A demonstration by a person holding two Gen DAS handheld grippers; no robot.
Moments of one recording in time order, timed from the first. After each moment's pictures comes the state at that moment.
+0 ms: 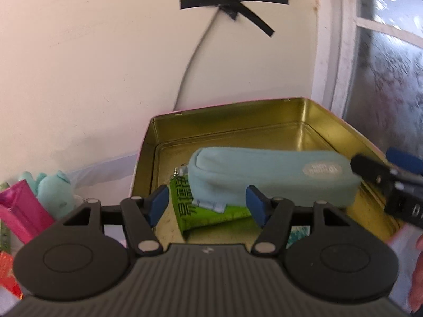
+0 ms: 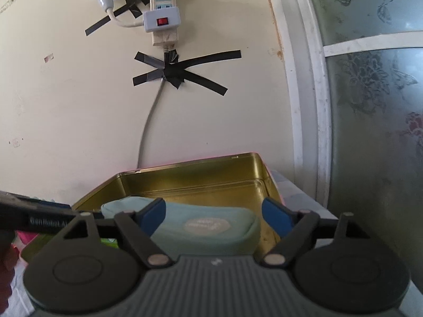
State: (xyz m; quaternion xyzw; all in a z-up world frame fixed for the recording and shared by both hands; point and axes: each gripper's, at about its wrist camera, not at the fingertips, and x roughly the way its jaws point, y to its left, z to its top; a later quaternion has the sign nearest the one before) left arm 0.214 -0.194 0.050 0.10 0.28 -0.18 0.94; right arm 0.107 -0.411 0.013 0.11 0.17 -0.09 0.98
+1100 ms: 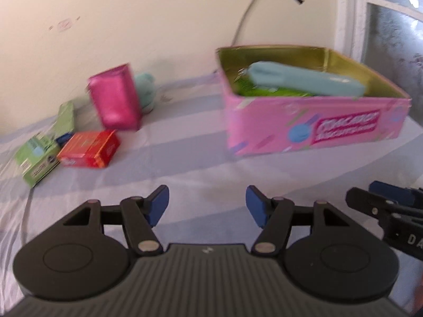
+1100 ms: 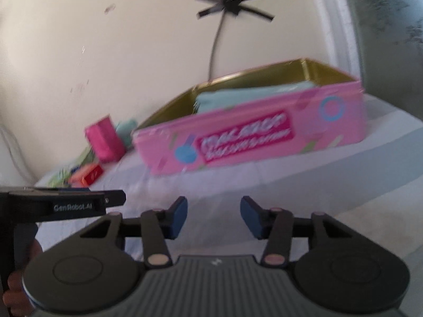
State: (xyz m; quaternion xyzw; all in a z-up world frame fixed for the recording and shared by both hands) left arm 0.099 -0.087 0.013 0.10 0.33 -0.10 0.93; right arm 0.004 -0.303 -0.018 0.16 0.29 0.03 0.94
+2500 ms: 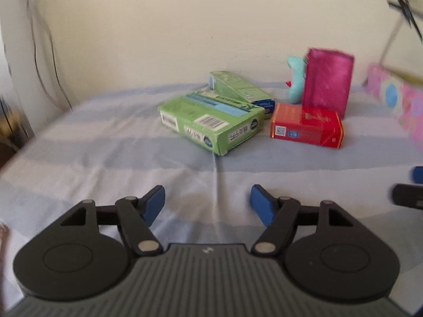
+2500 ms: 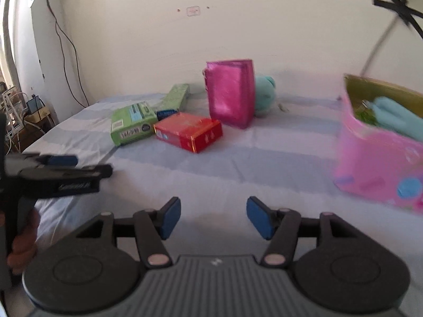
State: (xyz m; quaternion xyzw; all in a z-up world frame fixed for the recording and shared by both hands) left arm 0.125 0.135 -0.012 0.02 0.31 0.06 0.95; right arm 0.101 -0.112 -0.012 0.00 0.32 0.17 0.93
